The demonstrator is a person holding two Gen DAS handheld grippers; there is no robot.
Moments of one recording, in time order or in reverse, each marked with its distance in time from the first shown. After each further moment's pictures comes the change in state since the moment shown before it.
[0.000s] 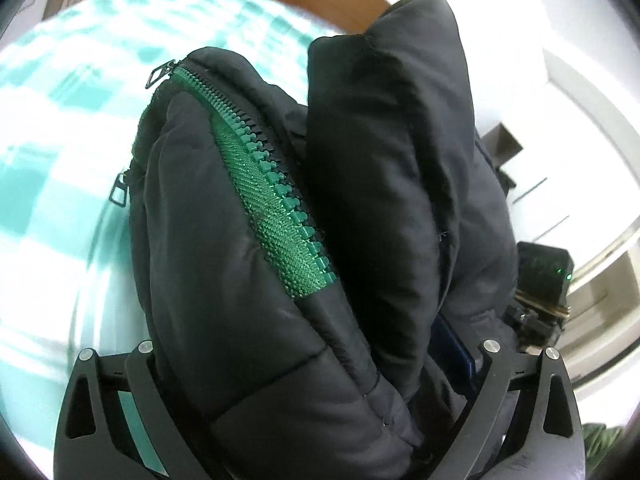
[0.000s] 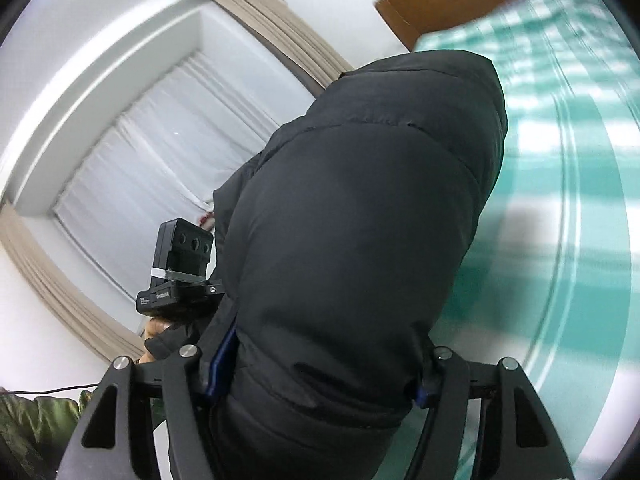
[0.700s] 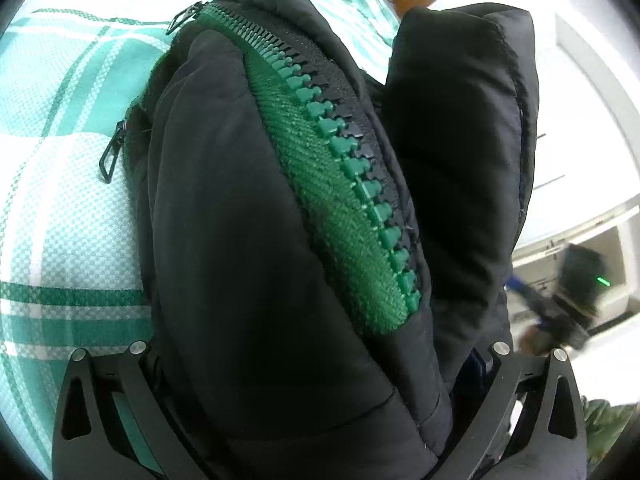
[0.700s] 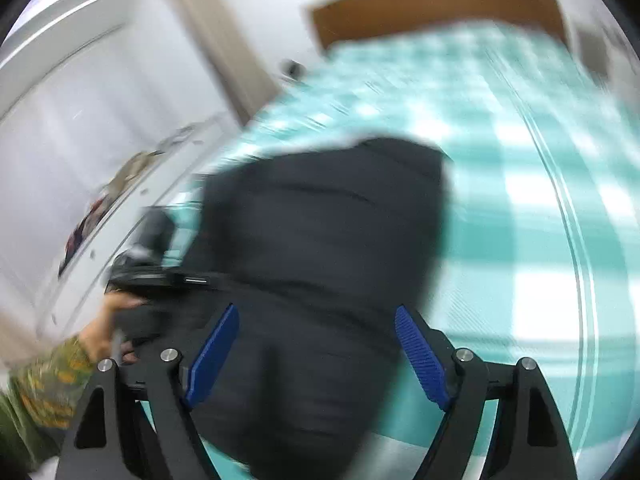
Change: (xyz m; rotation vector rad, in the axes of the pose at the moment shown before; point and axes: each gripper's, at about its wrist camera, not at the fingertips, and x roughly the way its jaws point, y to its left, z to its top) left arm 0.052 0.095 -0.041 -0.027 0.286 -0.061; right arm -0.043 -0.006 -0.110 0.177 0.082 -0.445
